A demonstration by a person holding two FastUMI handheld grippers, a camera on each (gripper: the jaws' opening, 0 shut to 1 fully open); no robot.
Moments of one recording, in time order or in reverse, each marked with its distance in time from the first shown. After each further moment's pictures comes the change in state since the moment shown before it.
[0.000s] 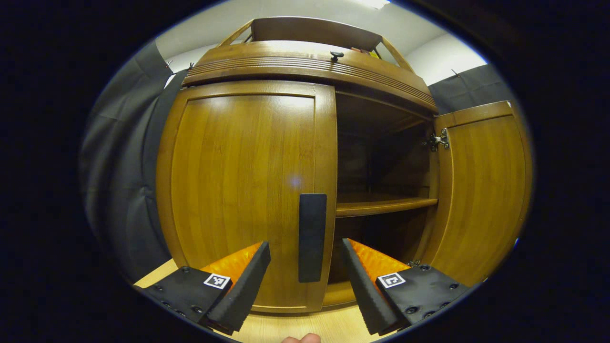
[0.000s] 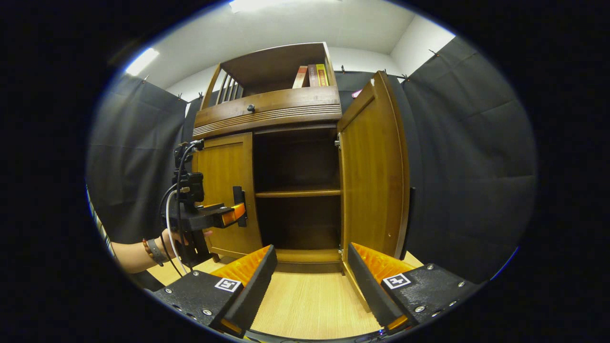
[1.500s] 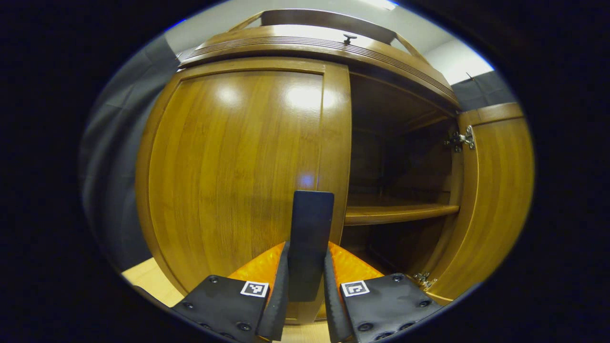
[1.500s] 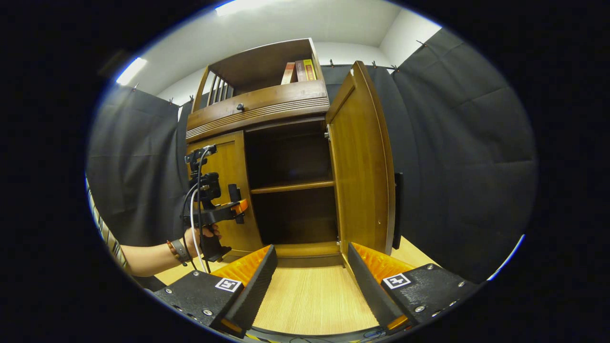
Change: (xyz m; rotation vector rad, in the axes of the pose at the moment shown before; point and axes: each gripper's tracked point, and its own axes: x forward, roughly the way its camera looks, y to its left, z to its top) left arm 0.042 0.001 -0.012 -0.081 0.003 0.074; right arm -0.006 -0.010 -0.009 0.065 0.020 -0.008
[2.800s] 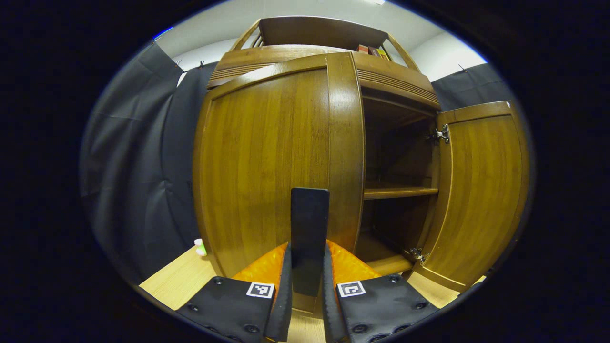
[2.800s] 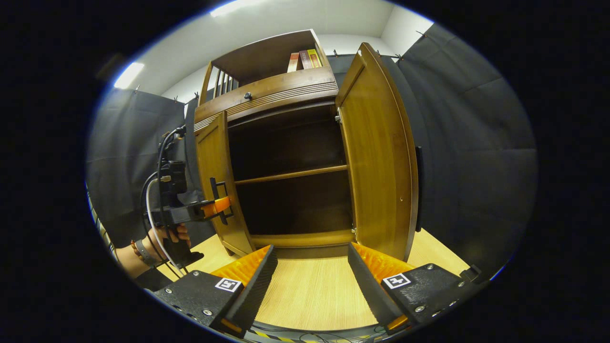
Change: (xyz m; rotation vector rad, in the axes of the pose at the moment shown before) left arm -0.119 0.030 0.011 0.085 0.075 0.037; right arm 0.008 0.025 -0.035 0.038 0.066 0.081
